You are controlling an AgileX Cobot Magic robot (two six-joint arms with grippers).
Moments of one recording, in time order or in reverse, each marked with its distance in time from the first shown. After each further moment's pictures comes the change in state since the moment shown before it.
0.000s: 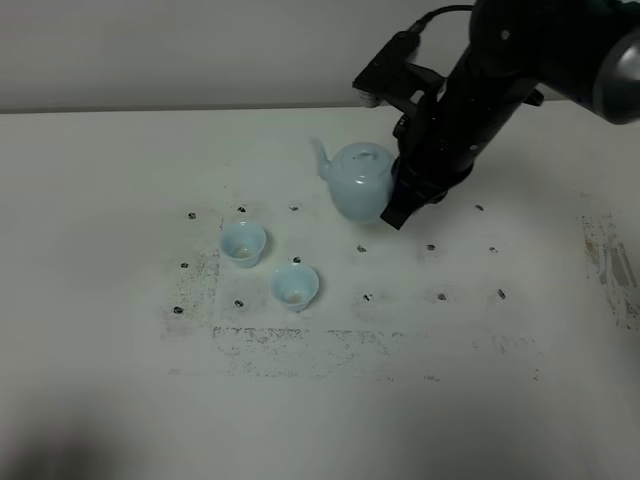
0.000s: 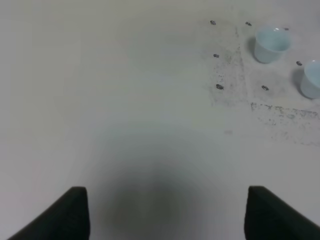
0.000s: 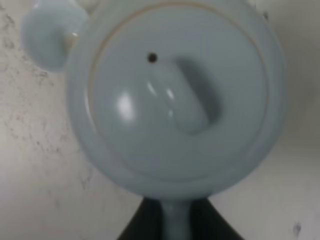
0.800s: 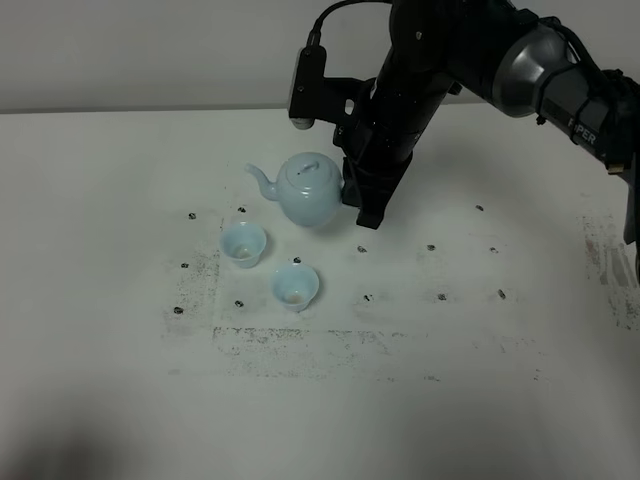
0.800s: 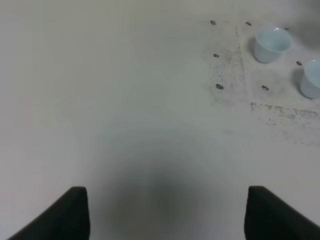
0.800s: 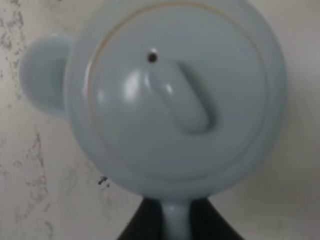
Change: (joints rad) left arm 0.000 0.000 0.000 0.000 0.000 0.000; right arm 0.053 0.228 -0.286 -0.013 0.082 -0.320
